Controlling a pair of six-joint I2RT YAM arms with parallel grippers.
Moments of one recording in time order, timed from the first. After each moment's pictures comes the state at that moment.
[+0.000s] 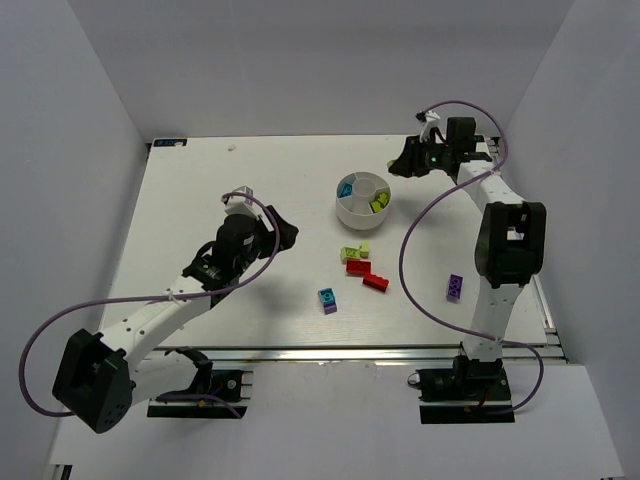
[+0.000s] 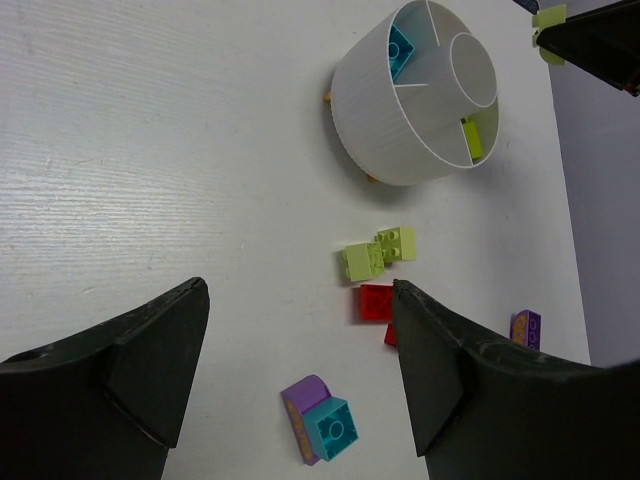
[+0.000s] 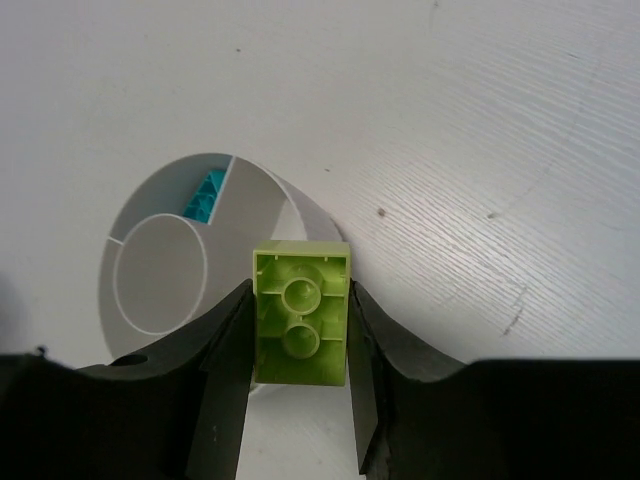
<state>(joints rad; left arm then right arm) -0.57 1.11 0.69 0.02 -0.17 -0.72 0.07 2.04 1.65 -0.24 -0.73 -0.06</state>
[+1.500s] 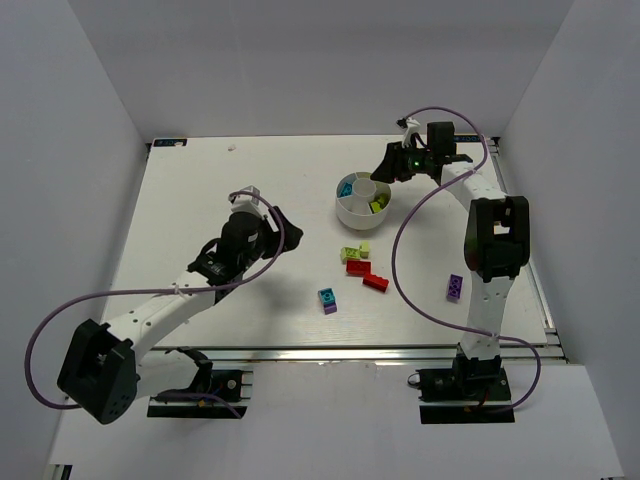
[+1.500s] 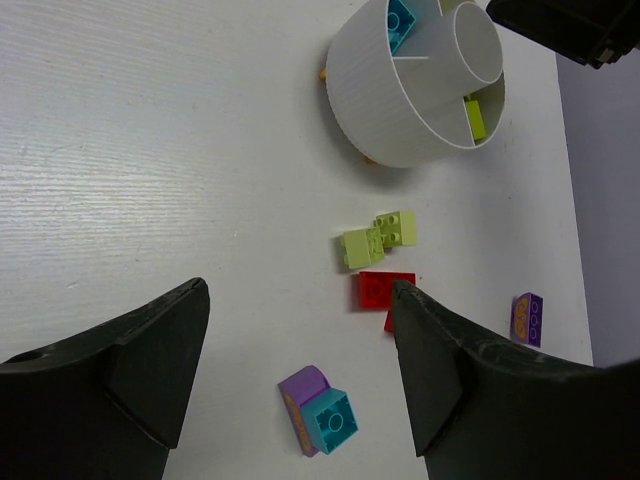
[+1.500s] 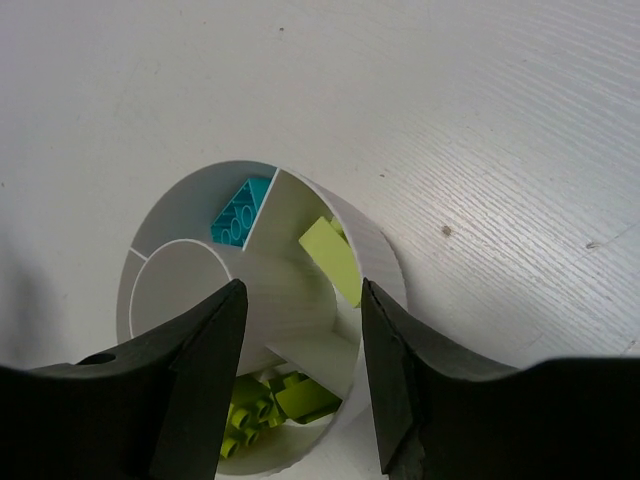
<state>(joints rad) -0.57 1.15 0.69 0.03 -0.13 -0.72 0.14 2.12 1.68 -0.21 -0.77 0.01</state>
